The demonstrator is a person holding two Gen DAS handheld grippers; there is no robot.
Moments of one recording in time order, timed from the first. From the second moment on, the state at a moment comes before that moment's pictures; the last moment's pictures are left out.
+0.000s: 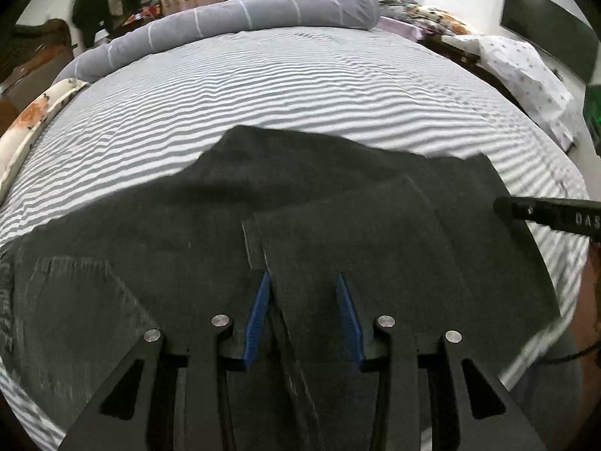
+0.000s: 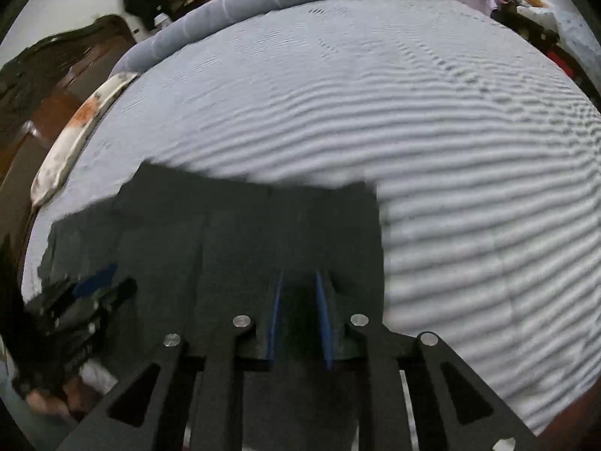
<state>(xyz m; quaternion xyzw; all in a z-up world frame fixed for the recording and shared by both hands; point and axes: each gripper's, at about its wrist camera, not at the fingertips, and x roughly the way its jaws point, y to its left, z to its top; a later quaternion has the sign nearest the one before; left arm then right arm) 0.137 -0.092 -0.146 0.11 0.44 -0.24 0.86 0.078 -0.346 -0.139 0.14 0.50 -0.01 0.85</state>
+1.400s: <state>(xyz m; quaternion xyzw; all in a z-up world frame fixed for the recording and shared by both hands) 0.117 0.095 -0.107 -0.17 0.45 -0.17 0.86 0.018 -0.358 -0.134 0.24 0.45 0.03 0.86</state>
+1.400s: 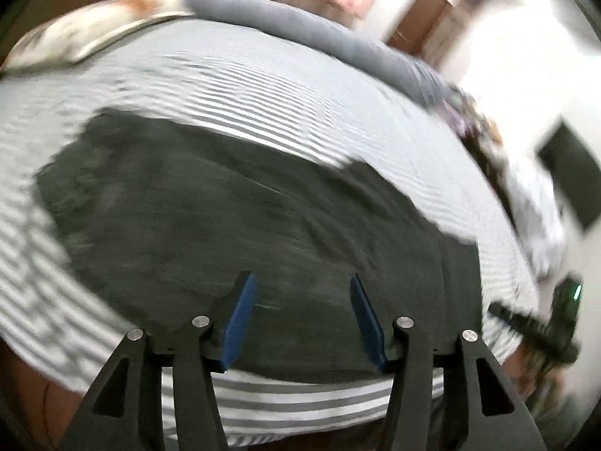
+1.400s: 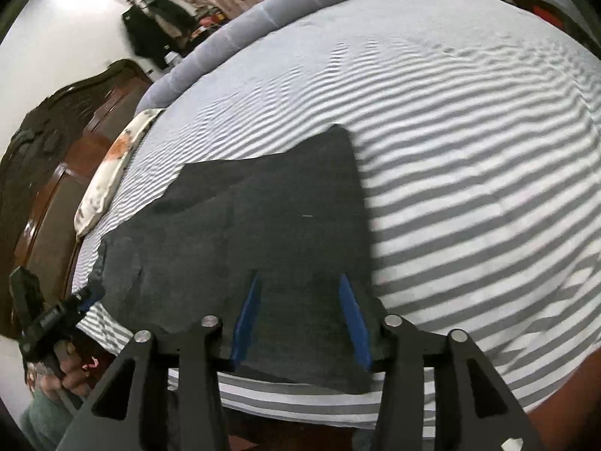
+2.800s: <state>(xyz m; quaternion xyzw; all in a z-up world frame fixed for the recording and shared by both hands) 0.175 0.271 -0.210 -0.44 0.41 -0.12 0.79 0.096 -0.174 -0.151 0.10 0.51 0.07 0.85</state>
